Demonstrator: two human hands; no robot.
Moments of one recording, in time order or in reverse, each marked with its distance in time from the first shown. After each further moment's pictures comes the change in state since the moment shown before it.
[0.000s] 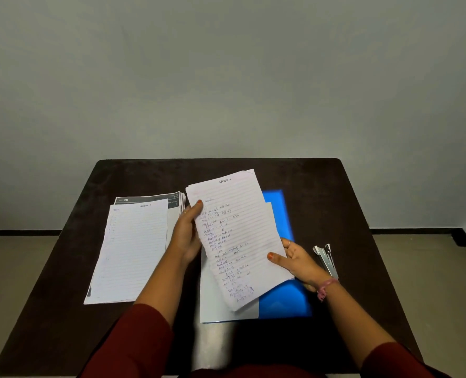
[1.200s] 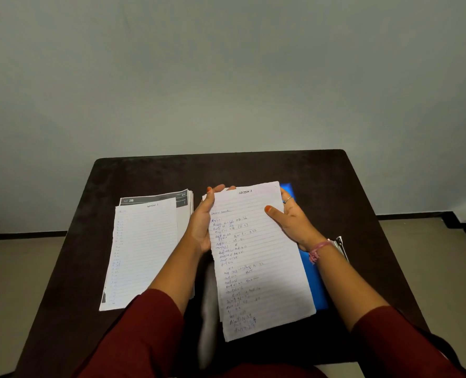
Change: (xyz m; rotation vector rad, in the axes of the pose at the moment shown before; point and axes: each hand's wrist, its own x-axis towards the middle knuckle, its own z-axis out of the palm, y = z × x) left_hand 0.010 0.025 0.004 -0.056 -0.133 -0.148; right_hand 0.044 -0.063 0.058 -0.142 0.087 -0.227
